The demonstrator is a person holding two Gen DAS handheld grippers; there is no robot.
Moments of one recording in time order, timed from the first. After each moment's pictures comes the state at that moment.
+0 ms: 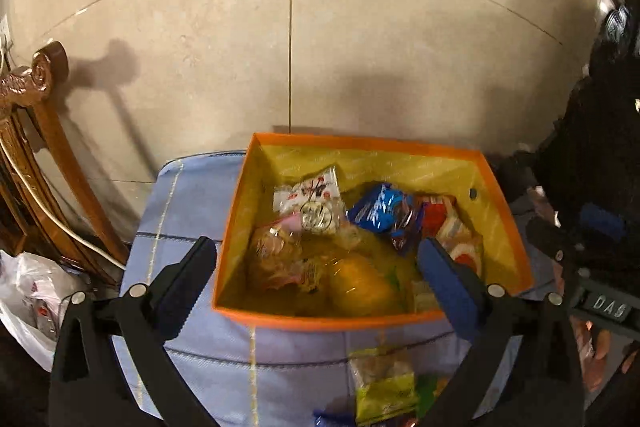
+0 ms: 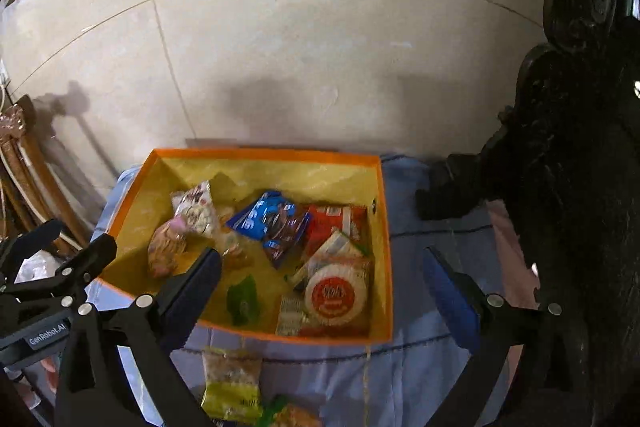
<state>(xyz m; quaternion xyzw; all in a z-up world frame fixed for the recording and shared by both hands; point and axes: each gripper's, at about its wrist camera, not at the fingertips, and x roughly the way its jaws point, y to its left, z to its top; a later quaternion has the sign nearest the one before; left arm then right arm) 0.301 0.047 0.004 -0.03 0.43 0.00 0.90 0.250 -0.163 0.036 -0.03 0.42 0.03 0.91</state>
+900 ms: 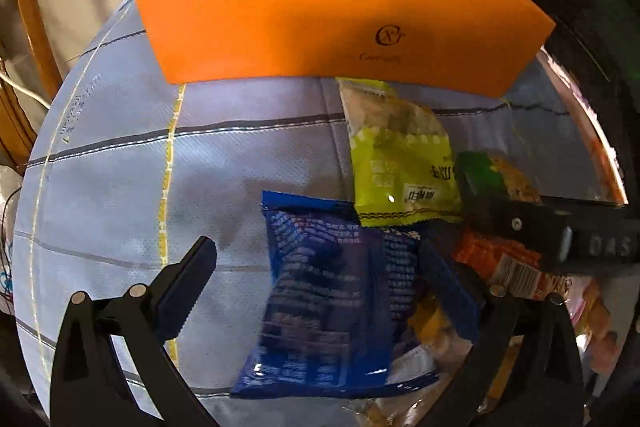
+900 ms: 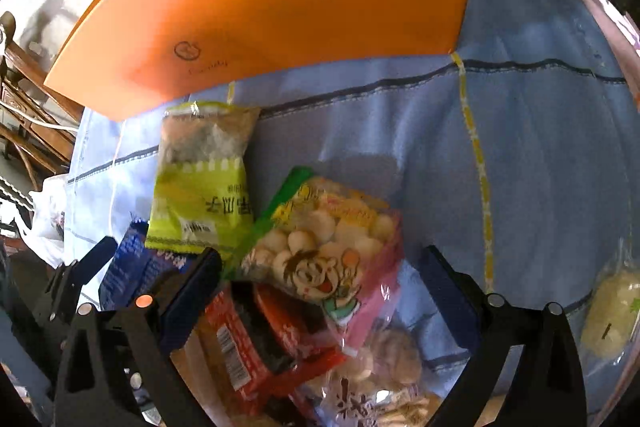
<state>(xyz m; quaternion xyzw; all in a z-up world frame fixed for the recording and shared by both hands) 0.175 0.020 -0.171 -0.02 0.54 -0.06 0.84 0.175 -0.164 -0.166 0.08 0.62 0.08 0.78</state>
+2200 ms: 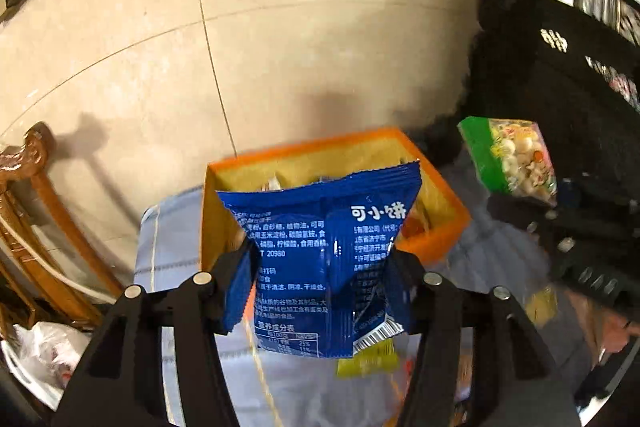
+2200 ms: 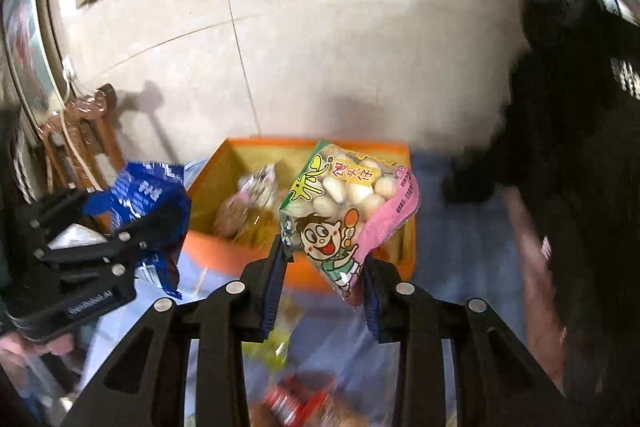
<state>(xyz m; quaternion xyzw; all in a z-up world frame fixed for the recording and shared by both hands) 0.240 0.021 0.052 0.04 0.37 -0.11 0.92 0.180 -0.162 0.052 -0.03 0.36 0.11 0.93</state>
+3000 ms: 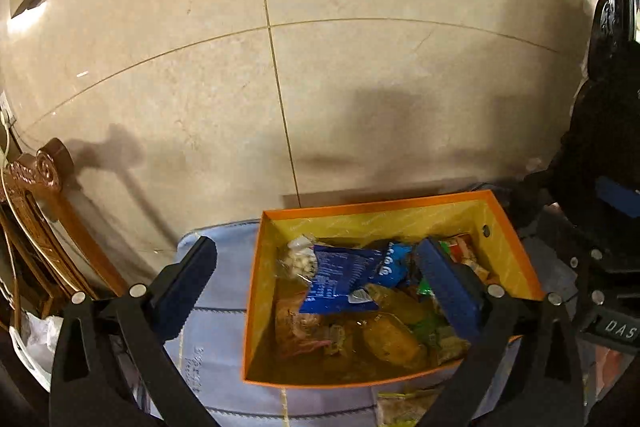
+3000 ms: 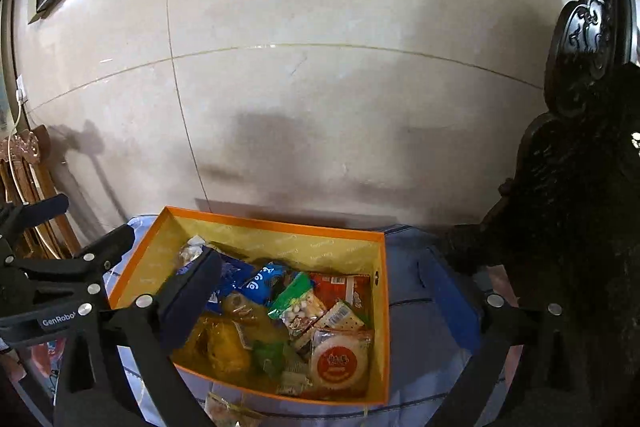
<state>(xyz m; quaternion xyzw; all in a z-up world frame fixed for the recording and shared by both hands) 0.316 0.027 0.055 0.03 0.36 0.01 0.93 0.286 -0.166 0.054 -0.04 0.31 0.06 0.95</state>
